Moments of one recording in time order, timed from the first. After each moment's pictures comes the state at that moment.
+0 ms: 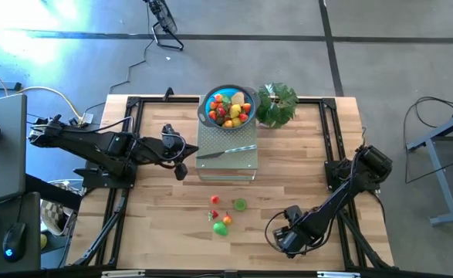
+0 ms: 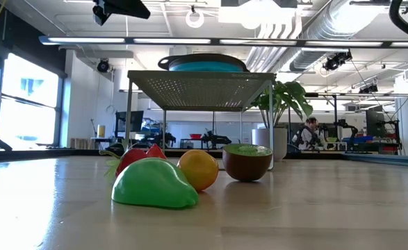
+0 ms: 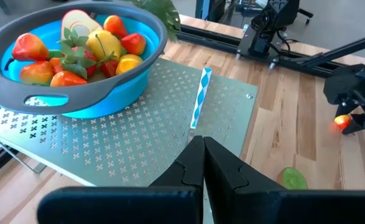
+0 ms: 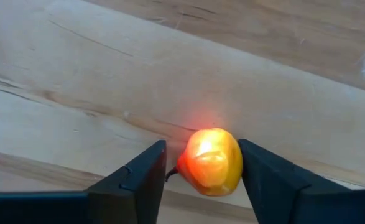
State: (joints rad) left arm -0.21 1.00 0.96 -0.41 -0.53 -0.35; right arm 0.79 1.83 1.07 -0.75 -0.04 2.10
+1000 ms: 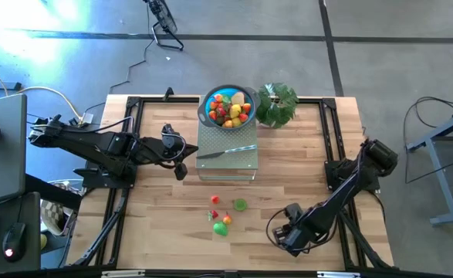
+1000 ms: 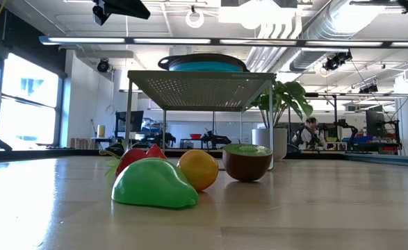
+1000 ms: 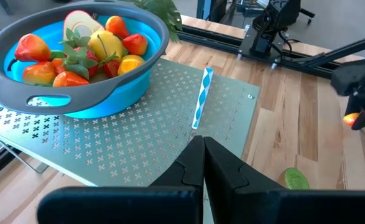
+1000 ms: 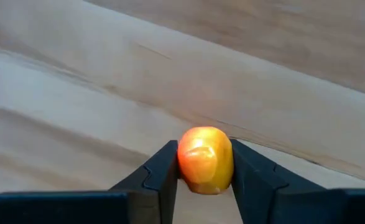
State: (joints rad) left arm -0.21 1.00 0.96 -0.41 -0.53 -0.35; right arm 0.79 1.74 1.07 -0.75 0.02 2.09
